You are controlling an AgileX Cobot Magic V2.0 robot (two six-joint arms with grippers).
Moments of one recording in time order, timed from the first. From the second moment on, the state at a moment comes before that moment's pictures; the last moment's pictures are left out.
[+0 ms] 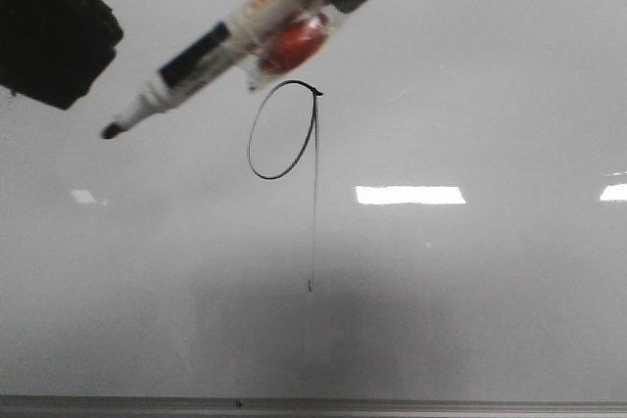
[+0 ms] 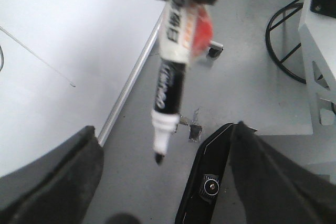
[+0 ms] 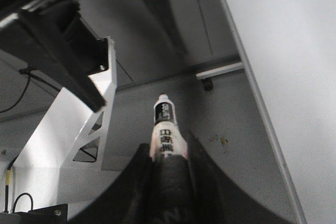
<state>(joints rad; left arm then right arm) -0.61 1.04 -0.88 -0.58 0.88 0.85 0.45 1.35 -1.08 1.00 1.10 -1.17</state>
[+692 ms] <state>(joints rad) -0.61 1.04 -0.88 -0.65 0.95 0.96 0.59 1.35 -1.10 0.99 1.02 -1.17</state>
